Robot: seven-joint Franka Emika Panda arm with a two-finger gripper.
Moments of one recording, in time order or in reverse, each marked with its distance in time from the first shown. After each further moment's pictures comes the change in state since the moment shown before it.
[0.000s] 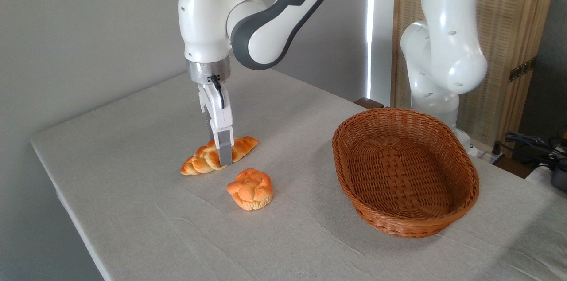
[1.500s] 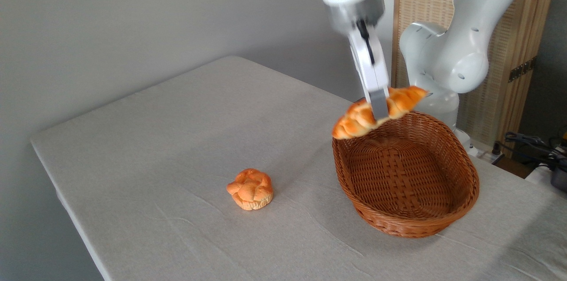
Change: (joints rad) arm 0.035 -0.626 0.422 -0.113 0.316 -0.864 0.633
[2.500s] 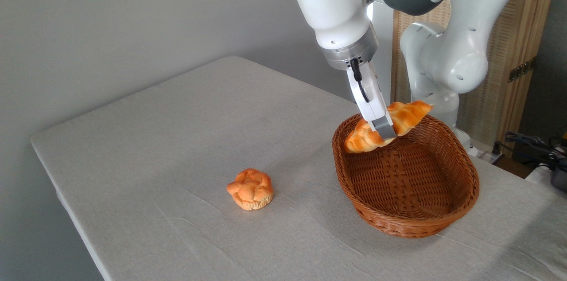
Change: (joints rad) arm -0.018 0.075 0.021 -0.051 -0.001 -0.002 0.016
